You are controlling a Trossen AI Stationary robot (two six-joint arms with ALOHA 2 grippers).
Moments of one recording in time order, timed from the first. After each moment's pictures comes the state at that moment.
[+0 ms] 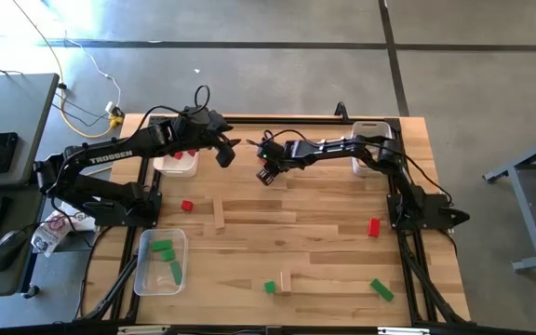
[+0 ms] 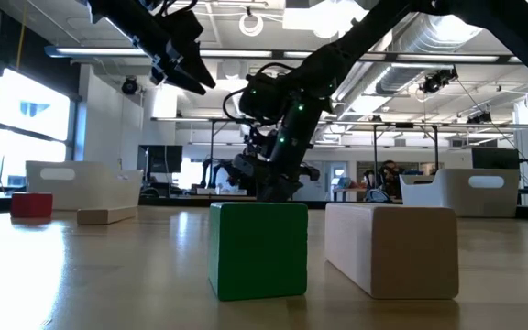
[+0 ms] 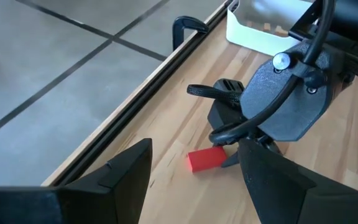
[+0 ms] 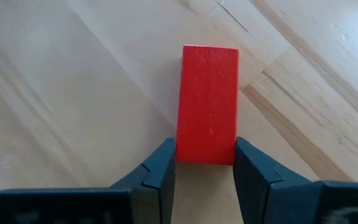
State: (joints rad) left arm 0.56 1.18 0.93 -0.31 -0.12 -0.03; right arm -0.27 2.18 1.48 -0.42 0.18 0.37
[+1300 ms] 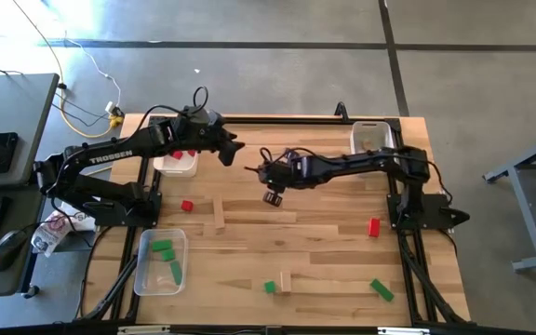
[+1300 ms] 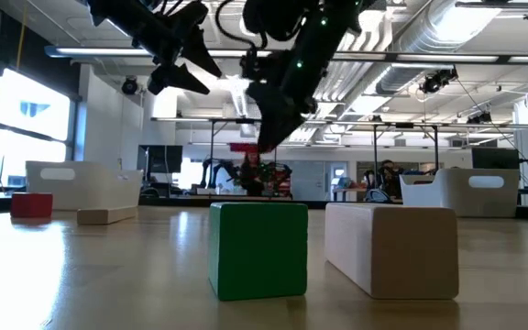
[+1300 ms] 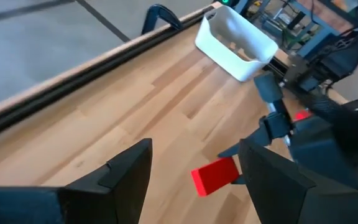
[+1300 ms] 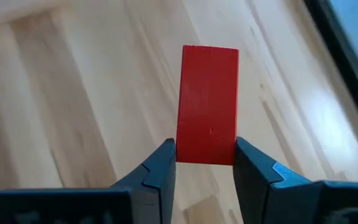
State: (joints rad) left arm 0.56 1.18 0.93 -0.30 0.05 -0.39; right arm -0.05 1.93 1.47 -0.58 0.37 0.16
